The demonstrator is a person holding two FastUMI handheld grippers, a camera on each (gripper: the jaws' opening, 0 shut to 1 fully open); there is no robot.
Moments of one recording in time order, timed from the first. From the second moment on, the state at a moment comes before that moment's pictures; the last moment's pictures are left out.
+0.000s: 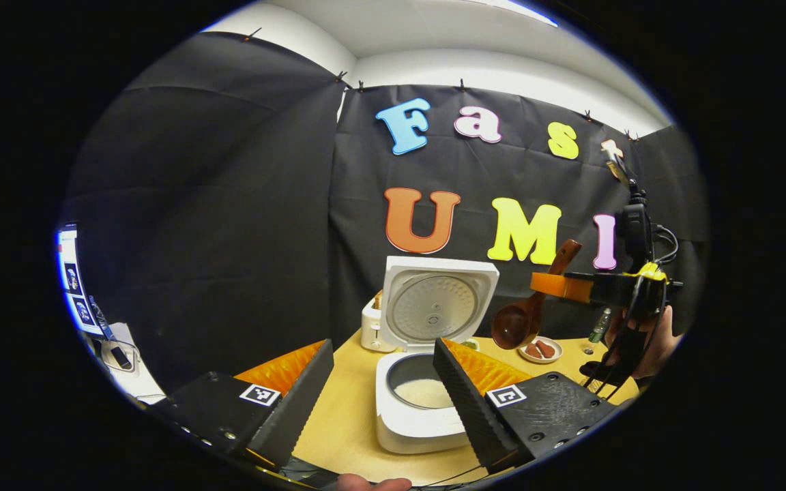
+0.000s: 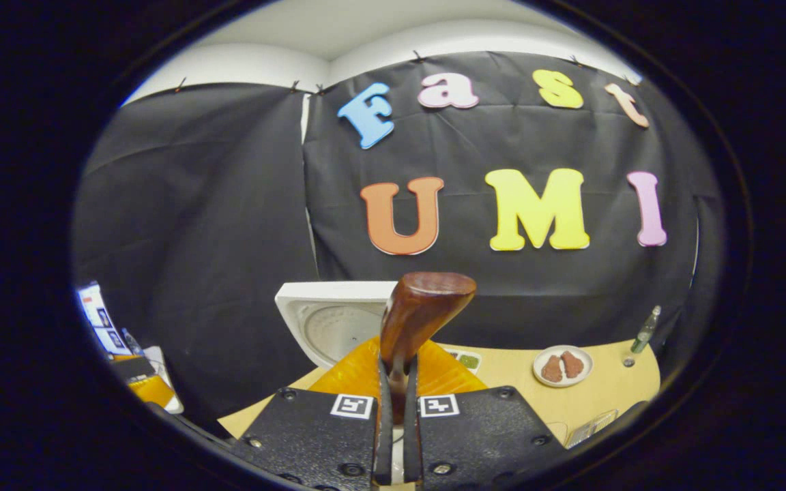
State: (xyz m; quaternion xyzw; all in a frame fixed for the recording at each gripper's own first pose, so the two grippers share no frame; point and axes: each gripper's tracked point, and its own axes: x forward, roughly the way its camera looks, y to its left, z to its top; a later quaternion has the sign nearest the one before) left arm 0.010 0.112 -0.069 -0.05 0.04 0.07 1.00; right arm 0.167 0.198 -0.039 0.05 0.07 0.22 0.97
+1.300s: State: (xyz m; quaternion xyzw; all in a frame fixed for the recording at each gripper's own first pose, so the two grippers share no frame) left arm 0.095 0.010 -0.042 -0.03 0.05 0.05 1.00; right arm 0.177 -0.194 -0.159 0.14 0.17 -0.04 0.97
